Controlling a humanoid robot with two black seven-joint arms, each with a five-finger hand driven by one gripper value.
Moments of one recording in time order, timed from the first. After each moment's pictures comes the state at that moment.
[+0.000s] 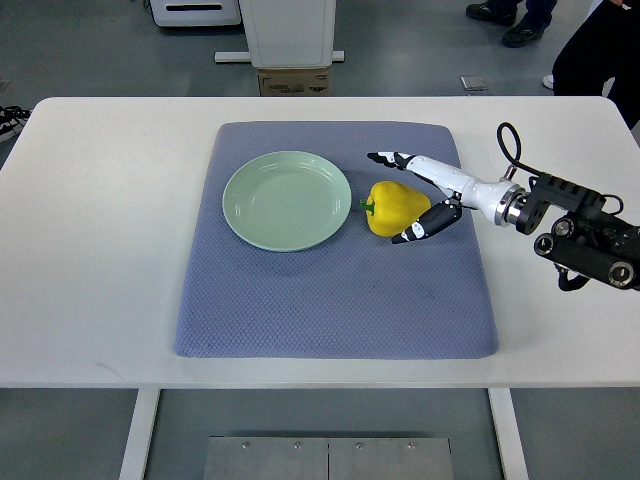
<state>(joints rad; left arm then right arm) -0.01 0.00 -0.11 -0.23 0.09 0.18 -0.17 1.09 -0.37 -0.07 0.89 -0.86 -0.05 0.45</state>
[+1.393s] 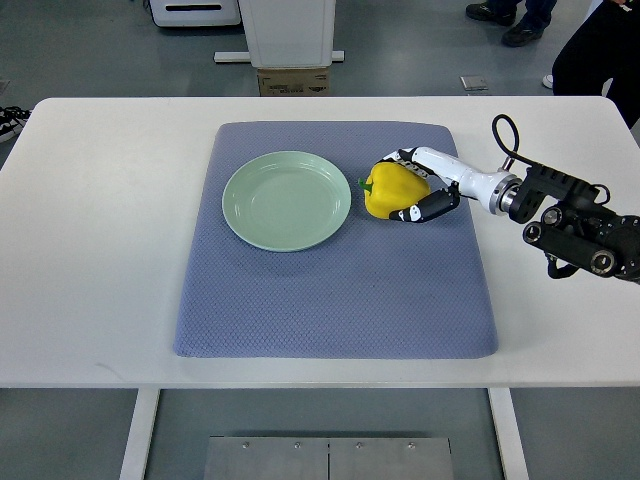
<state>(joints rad) -0.01 0.00 -0.11 -0.23 0.09 0.18 -0.17 1.11 -0.30 -0.06 0.78 -0.85 -0.05 0.35</state>
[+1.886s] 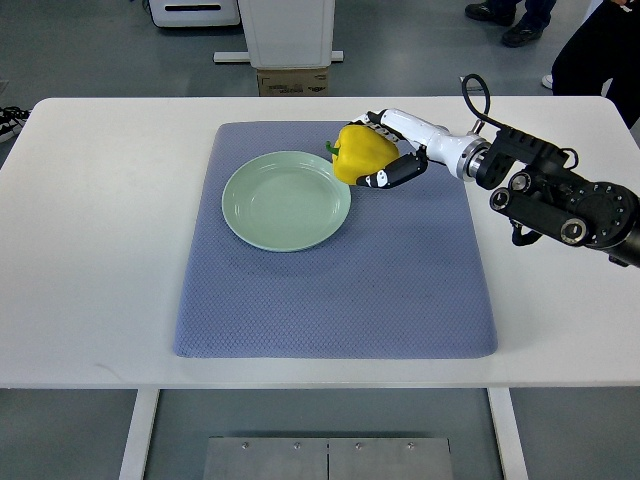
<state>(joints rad) -0.01 0.00 -0.11 -0.23 0.09 0.18 -0.17 1.22 -0.19 -0.03 0.77 -0.83 -0.06 0.26</state>
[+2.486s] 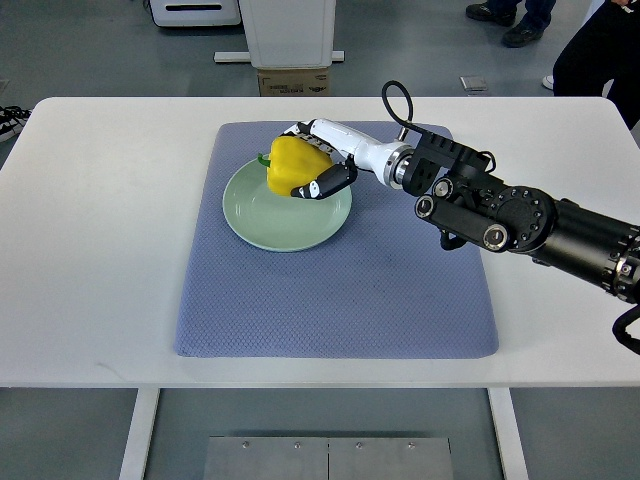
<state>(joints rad) -0.01 0.00 -0.11 -0.23 0.09 0.18 -0.17 1.24 0.00 -0.03 0.67 -0.83 -0.06 0.20</state>
